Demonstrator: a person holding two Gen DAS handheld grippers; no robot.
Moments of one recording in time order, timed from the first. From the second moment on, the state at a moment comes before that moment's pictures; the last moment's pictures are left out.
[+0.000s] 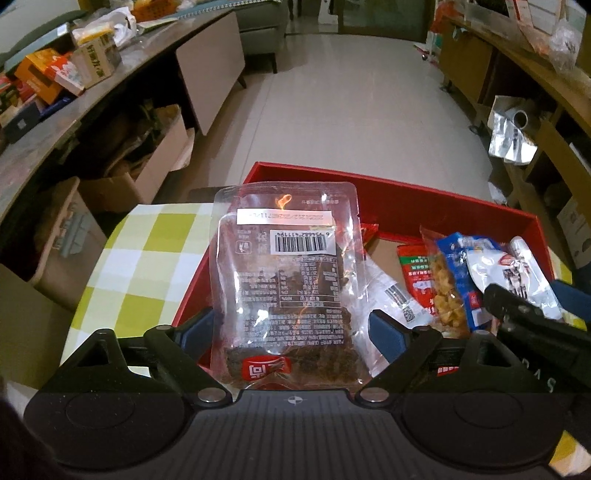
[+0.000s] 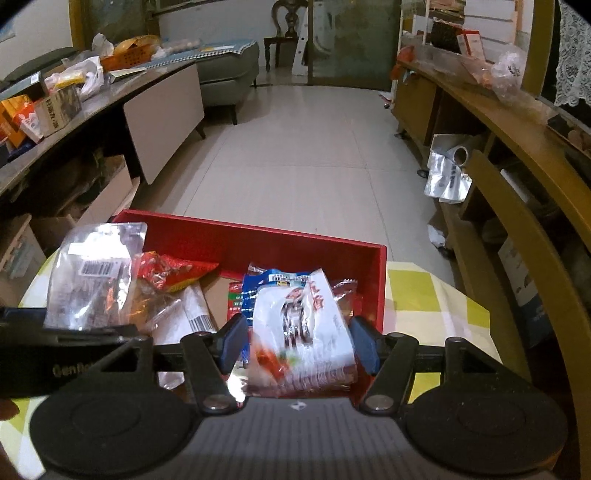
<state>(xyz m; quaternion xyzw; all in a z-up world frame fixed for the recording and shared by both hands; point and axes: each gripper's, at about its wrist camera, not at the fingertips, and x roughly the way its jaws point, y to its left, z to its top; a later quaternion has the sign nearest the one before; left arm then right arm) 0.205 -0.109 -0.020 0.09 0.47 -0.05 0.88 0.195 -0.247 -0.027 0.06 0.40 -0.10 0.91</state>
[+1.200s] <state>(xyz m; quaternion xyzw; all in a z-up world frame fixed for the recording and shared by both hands) 0.195 -0.105 0.013 0.09 0.44 -0.04 0.89 0.179 -0.251 0.005 0.07 0.37 -0.10 0.92</state>
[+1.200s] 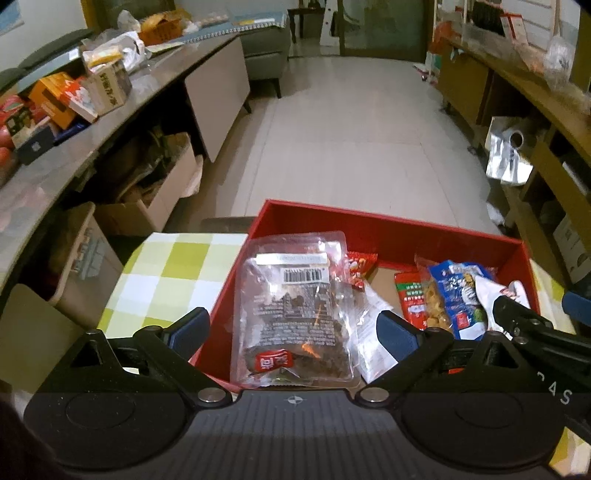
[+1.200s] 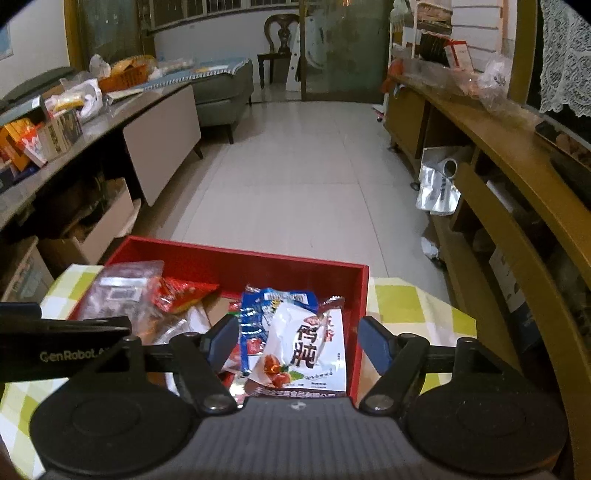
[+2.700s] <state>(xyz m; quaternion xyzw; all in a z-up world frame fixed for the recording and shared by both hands) 0.106 -0.072 0.059 0.06 0.40 -0.06 0.91 0.095 -0.221 0.056 0.03 0.32 -0.11 0.94</state>
